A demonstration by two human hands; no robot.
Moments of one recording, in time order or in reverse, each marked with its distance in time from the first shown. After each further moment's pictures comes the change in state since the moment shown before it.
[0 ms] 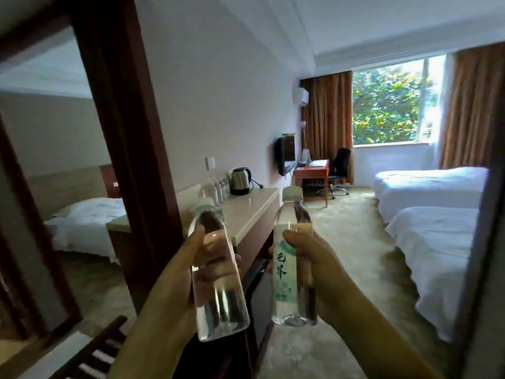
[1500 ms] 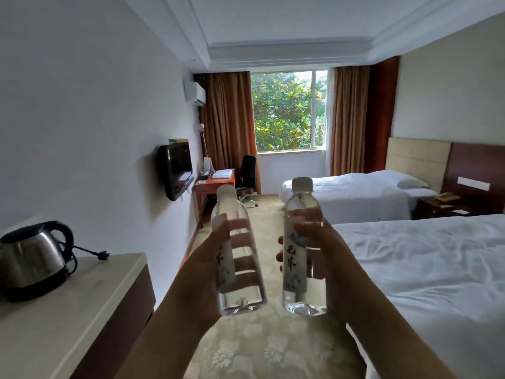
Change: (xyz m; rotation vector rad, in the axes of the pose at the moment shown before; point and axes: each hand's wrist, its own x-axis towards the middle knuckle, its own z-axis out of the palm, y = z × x) left_hand 0.904 -0.121 -0.014 0.249 -0.113 -0.272; right_hand 0.705 -0.026 -0.506 -0.266 0.363 -0.130
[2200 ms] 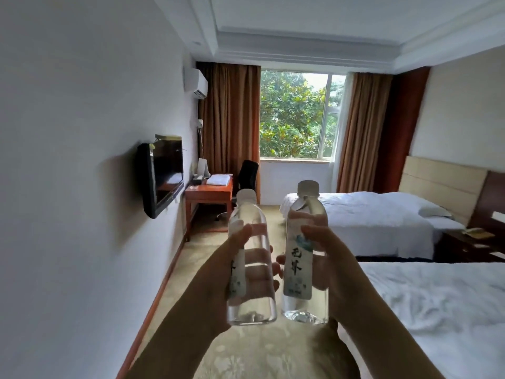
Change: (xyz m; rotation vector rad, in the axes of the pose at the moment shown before) left_hand 0.482 0.108 -0.154 -0.007 -0.111 0.048; right_hand 0.484 0.102 0.022 -0.028 0.041 0.059
